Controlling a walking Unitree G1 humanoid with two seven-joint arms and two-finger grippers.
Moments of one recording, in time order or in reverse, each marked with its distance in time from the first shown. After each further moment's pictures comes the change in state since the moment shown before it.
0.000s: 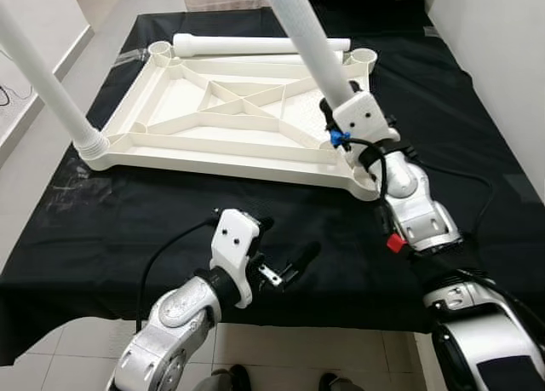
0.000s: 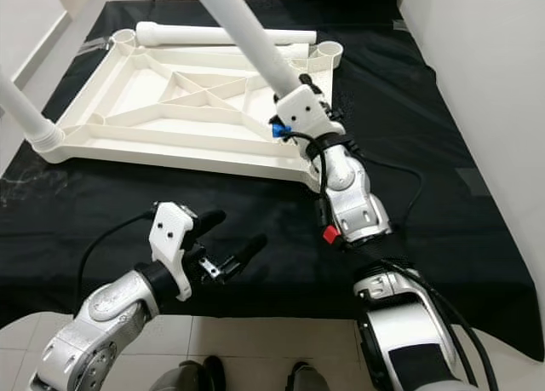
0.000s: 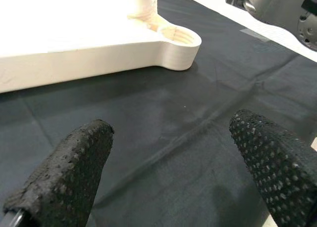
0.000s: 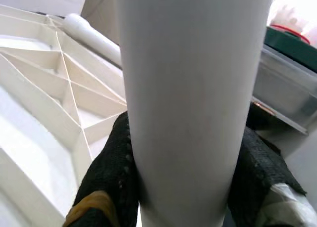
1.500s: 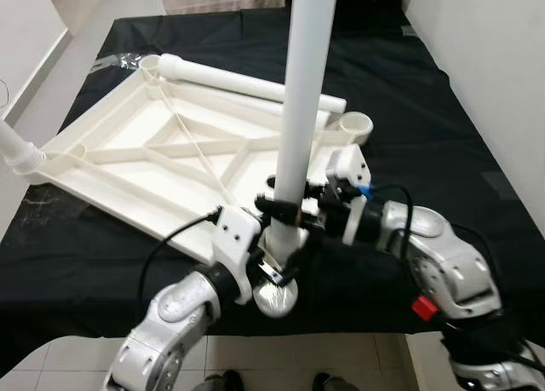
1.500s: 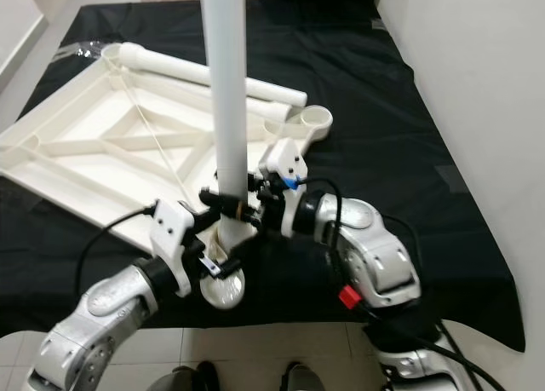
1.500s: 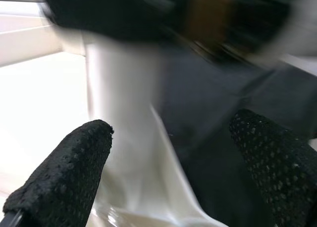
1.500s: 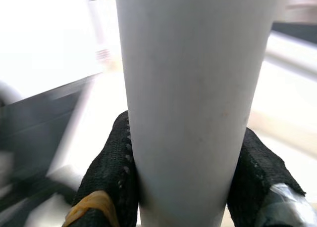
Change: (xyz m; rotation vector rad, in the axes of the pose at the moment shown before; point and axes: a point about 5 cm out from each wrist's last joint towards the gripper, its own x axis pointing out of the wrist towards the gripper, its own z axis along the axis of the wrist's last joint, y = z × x) left arm 0.002 0.003 0.011 0.027 -0.019 -0.022; right arm -0.052 0.033 0.026 0.601 0.003 0.623
